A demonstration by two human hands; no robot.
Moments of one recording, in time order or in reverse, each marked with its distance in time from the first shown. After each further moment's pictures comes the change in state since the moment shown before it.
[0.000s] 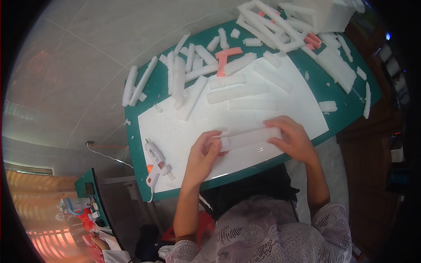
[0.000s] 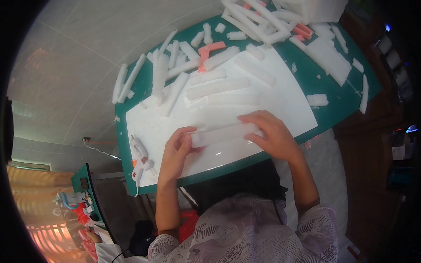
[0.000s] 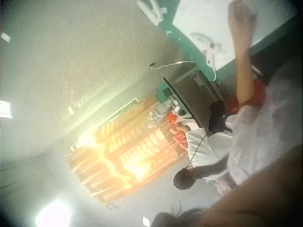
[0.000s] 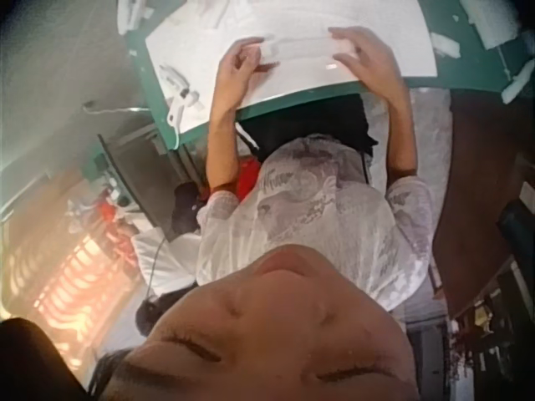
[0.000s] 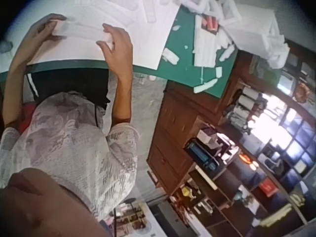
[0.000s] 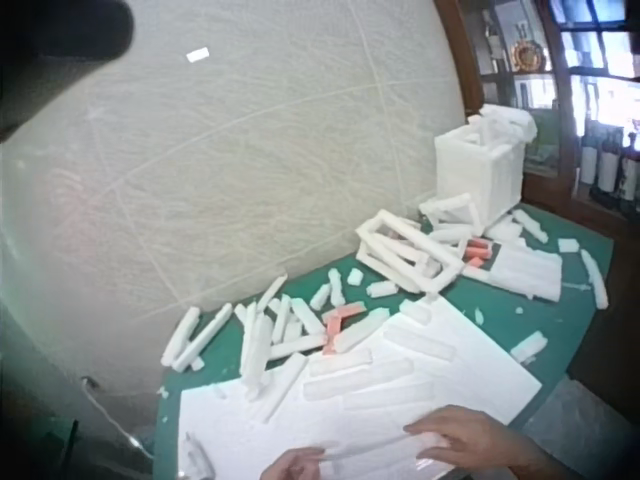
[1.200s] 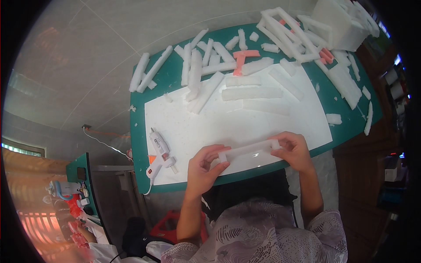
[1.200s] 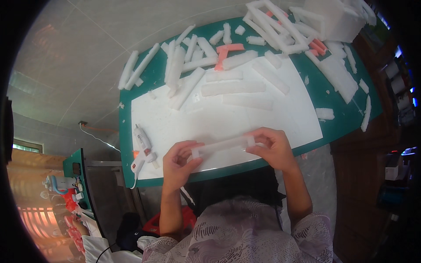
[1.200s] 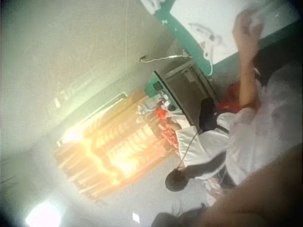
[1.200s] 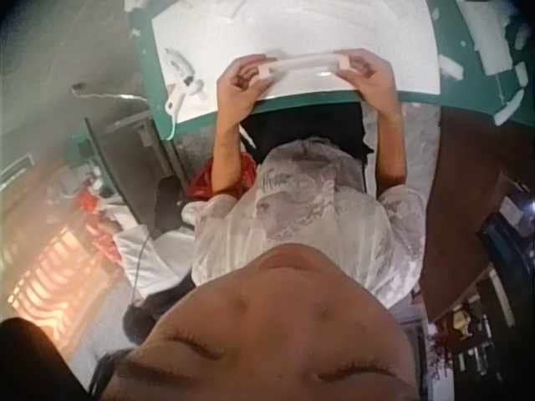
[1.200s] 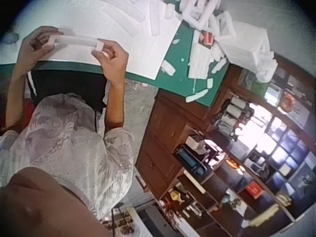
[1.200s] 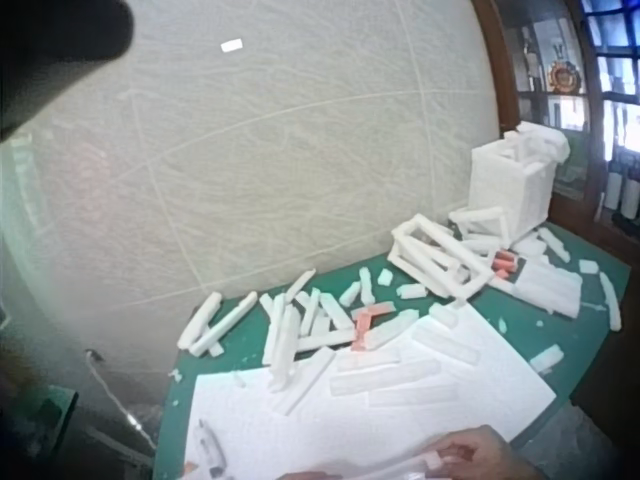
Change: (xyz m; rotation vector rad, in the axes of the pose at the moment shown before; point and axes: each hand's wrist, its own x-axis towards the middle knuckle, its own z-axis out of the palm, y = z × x) left_hand -0.037 -0.029 -0.015 -0.065 0.025 0.244; right_hand -0.005 -0.002 0.027 0.639 -0.062 0.244
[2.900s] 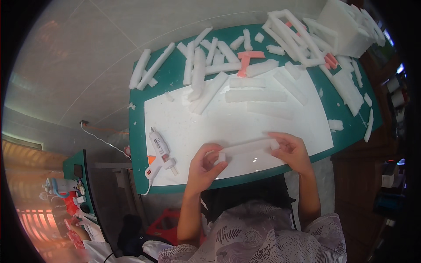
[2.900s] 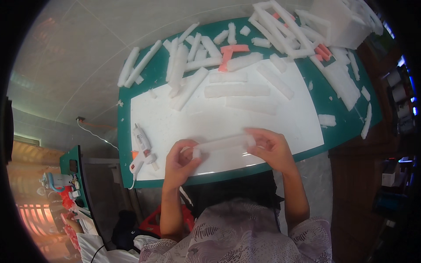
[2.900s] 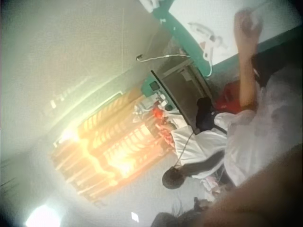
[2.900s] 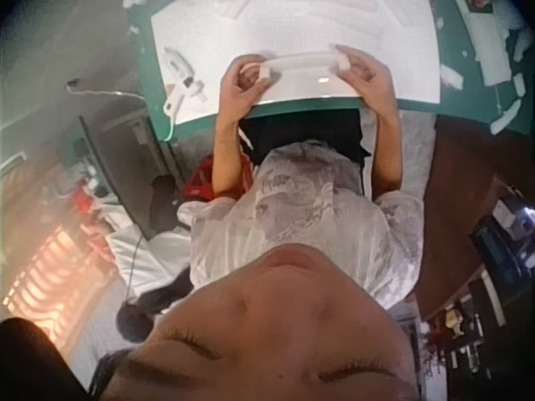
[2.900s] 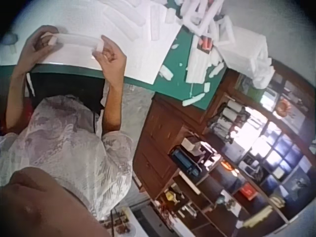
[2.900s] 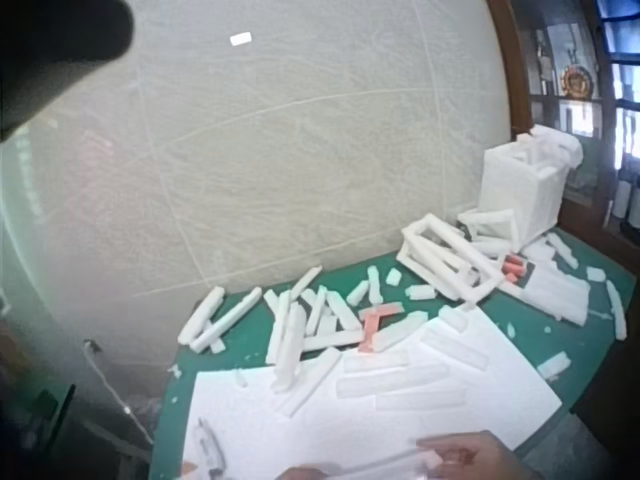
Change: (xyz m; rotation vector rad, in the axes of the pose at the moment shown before) left_hand 0.004 -0.015 -0.009 -0.185 0.004 -0.030; right_hand 0.010 0.004 0.002 0.041 -0.036 0.128
